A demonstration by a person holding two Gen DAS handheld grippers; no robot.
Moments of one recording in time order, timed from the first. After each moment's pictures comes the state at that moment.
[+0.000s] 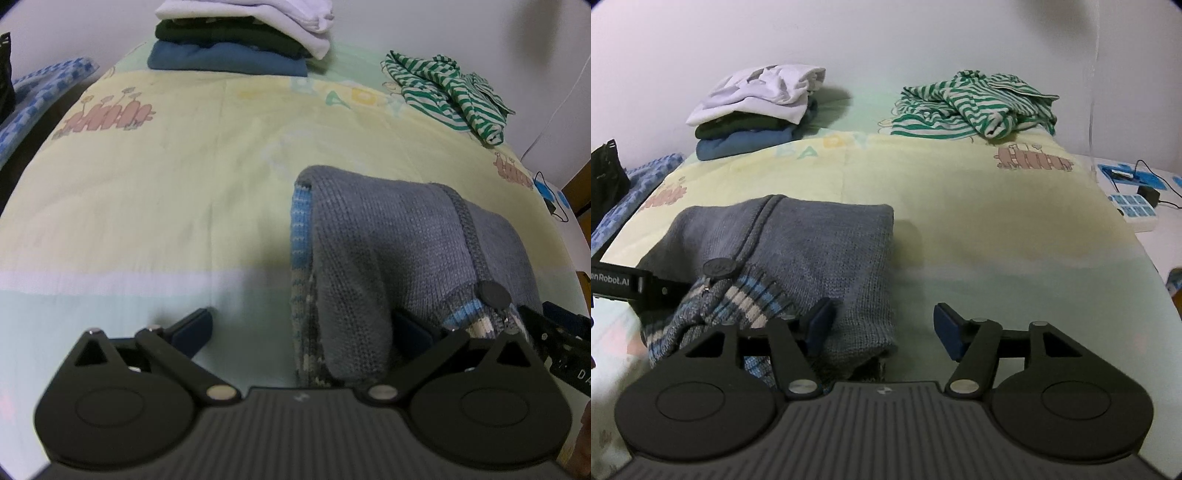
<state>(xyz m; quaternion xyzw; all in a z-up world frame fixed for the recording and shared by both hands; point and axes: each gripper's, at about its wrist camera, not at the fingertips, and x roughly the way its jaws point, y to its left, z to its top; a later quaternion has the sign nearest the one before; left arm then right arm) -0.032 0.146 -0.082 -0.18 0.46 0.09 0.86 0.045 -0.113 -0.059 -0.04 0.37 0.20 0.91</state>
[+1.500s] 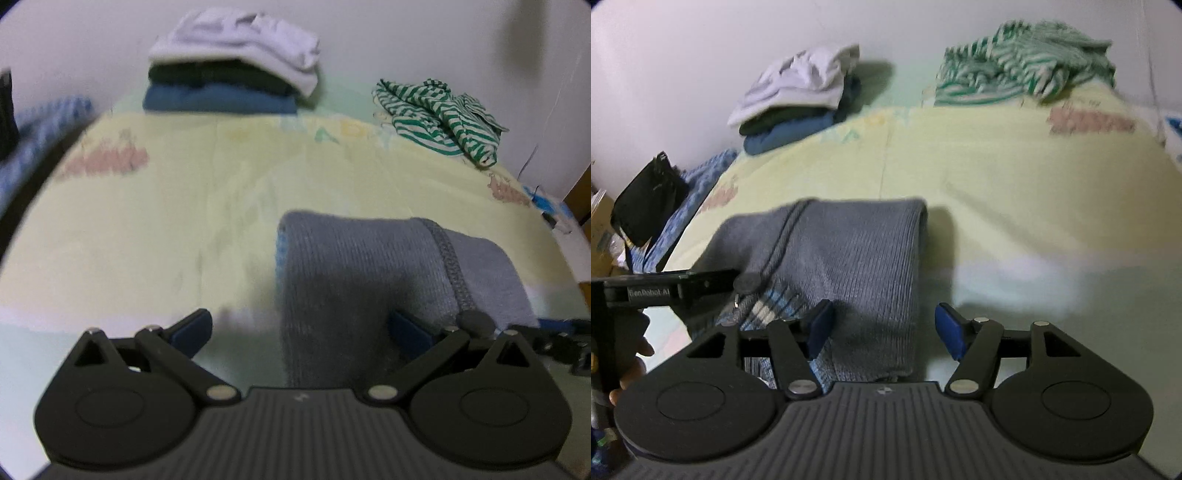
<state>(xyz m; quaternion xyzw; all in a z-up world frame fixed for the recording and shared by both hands) -0.021 0.136 -0.074 -0.16 0.42 0.10 0.89 0.089 -0.134 -0.060 0.04 0.45 0.31 0.84</state>
